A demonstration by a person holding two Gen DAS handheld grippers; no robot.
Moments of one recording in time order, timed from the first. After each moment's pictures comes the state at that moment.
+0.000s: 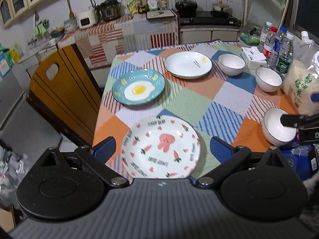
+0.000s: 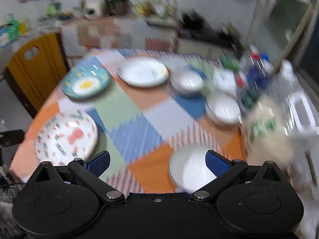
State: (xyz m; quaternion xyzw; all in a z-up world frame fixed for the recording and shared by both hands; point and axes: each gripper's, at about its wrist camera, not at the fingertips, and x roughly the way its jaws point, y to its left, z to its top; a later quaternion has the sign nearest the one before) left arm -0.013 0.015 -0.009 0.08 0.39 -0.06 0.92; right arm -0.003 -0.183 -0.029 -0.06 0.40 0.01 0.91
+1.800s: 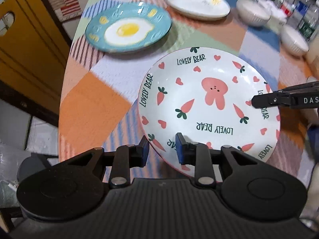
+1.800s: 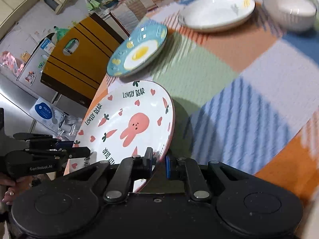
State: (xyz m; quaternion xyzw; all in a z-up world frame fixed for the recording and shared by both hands) left arm 0.118 0.064 -0.143 0.05 0.53 -0.13 0.84; right arm 0.141 -0.168 -0.201 0.15 0.50 0.24 0.82
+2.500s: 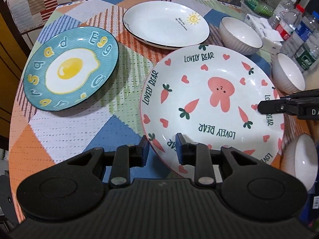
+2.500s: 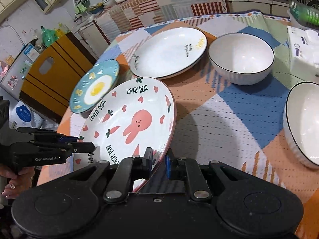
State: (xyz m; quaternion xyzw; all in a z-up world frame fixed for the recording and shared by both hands) left arm 0.217 -0.038 -0.159 0.01 0.53 -0.16 0.83; right arm 0.209 -0.261 -0.177 0.10 0.50 0.20 0.84
